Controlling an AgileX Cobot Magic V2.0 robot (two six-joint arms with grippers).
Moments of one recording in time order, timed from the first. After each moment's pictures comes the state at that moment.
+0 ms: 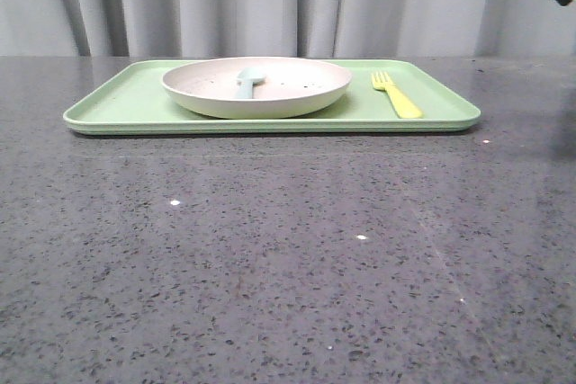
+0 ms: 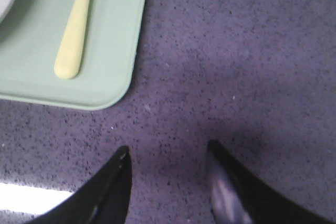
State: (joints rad) left arm 0.09 0.53 -0.49 -0.16 0.75 0.05; right arm 0.27 1.32 -1.20 -0.13 0.89 0.17
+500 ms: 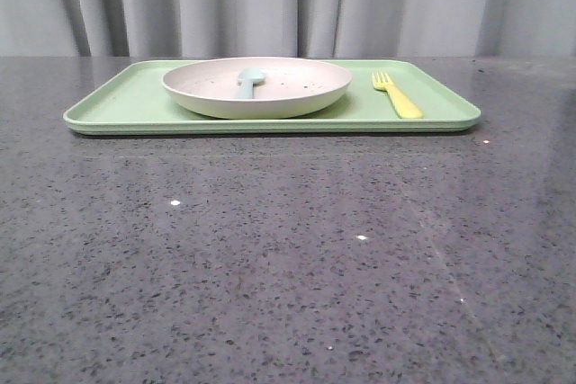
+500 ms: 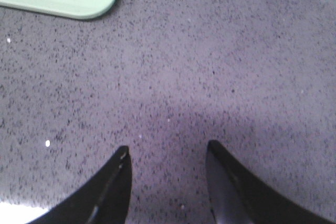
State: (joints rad) left arm 0.09 0.53 -0.49 -0.16 0.75 0.05; right arm 0.27 0.85 -0.80 -0.17 0.84 0.17
